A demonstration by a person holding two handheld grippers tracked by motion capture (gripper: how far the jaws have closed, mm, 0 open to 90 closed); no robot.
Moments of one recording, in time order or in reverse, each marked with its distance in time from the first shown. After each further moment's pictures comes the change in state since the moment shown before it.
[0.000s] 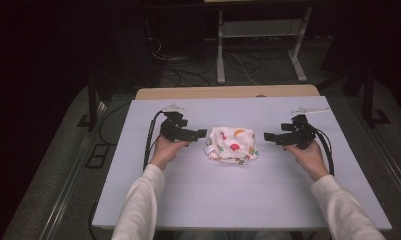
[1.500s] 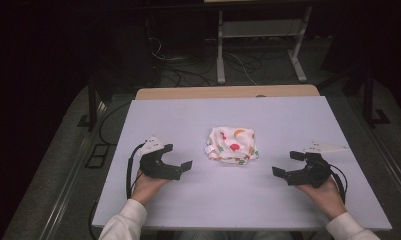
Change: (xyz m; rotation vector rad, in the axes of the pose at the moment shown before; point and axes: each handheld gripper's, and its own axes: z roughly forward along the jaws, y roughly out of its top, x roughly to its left) left arm -0.039 -0.084 -0.073 -0.119 0.011 0.111; right arm 0.052 -0.076 -0.056 -0.035 0.011 -0.089
